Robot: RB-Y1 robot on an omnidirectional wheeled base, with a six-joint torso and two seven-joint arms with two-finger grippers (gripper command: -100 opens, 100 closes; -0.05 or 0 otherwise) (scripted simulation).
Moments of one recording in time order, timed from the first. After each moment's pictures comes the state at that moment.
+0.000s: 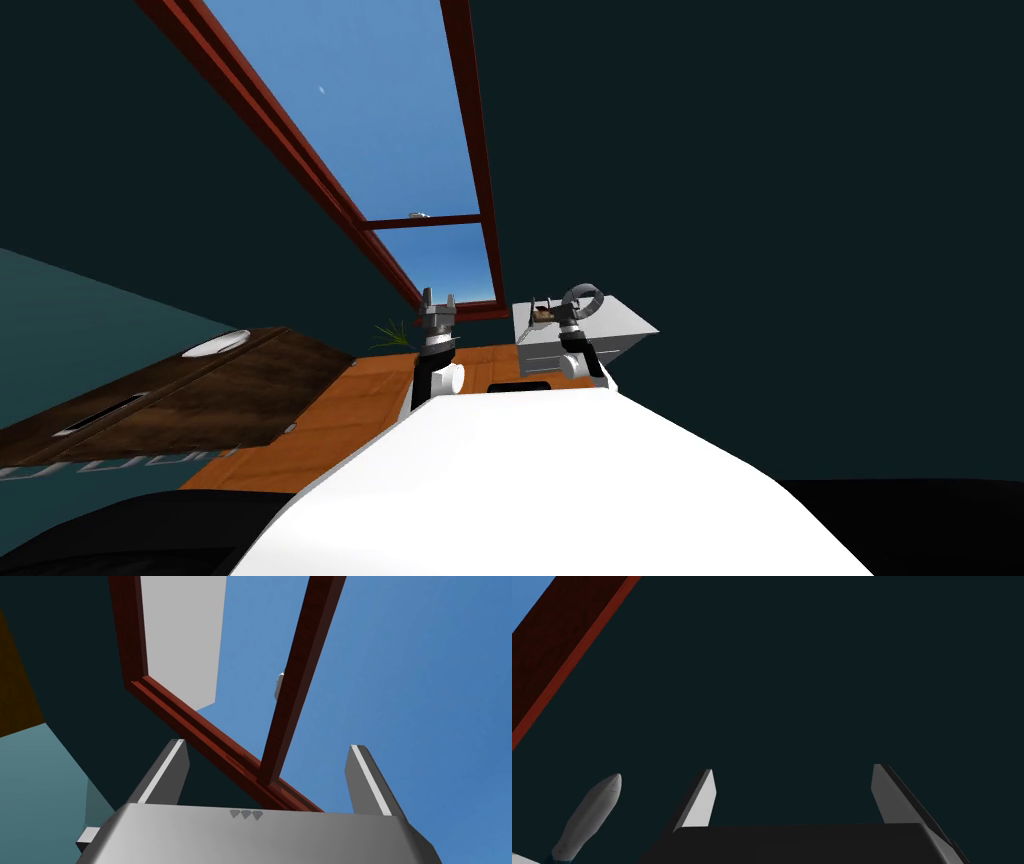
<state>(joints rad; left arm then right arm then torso) 0.46 -0.04 -0.07 -2.21 0.04 -0.42 0.16 0.26 -0.15 0.20 -1.83 -0.35 -0.48 -0.59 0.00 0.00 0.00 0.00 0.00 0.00</state>
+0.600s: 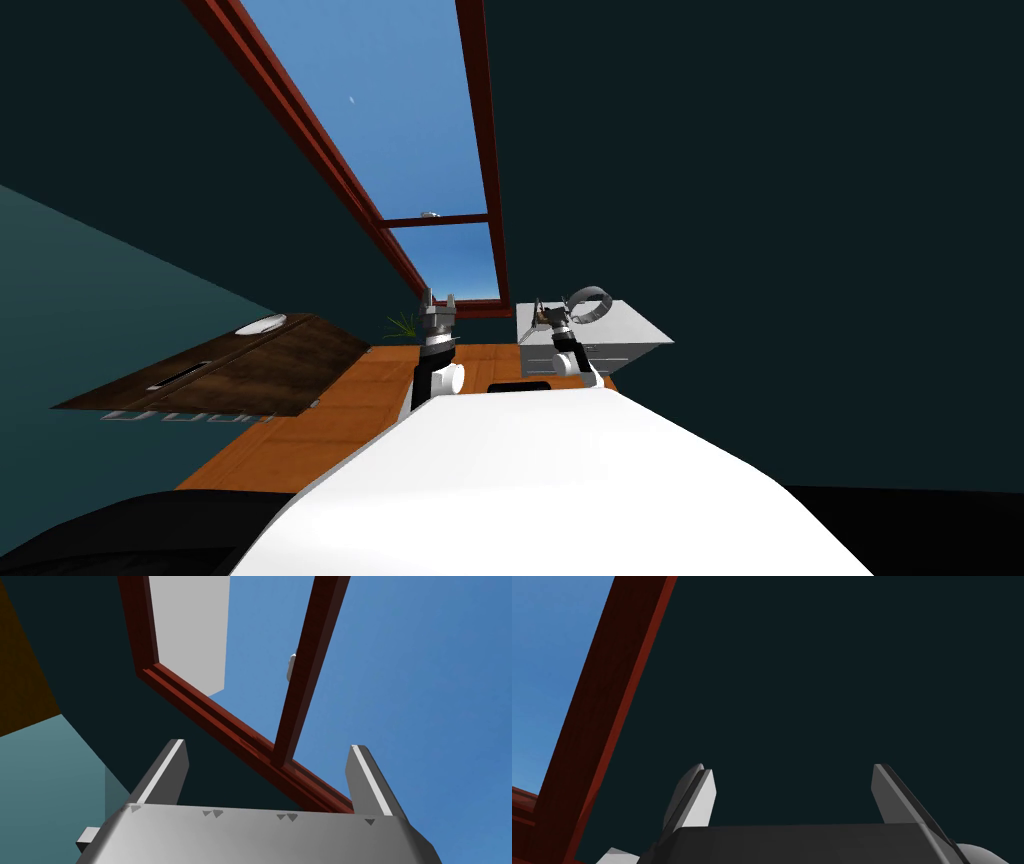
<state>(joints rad) 0.46 -0.04 -0.07 -2.21 0.04 -0.42 0.16 0.19 -0.14 0.26 -1.66 -0.46 -0.50 -0.72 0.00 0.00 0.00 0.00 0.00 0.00</state>
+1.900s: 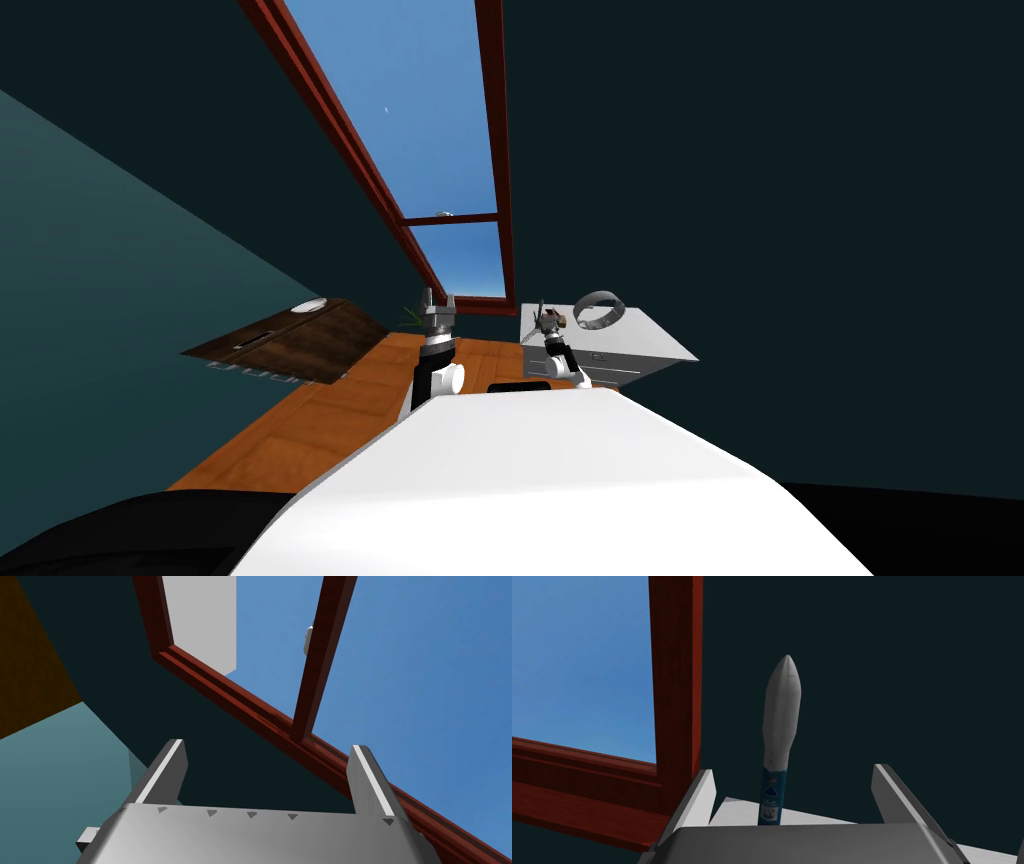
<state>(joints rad) 0.46 -0.04 -0.07 -2.21 0.04 -0.42 0.16 0.09 -0.13 0.34 -1.38 -0.62 -0.53 -0.92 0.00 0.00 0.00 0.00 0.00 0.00</state>
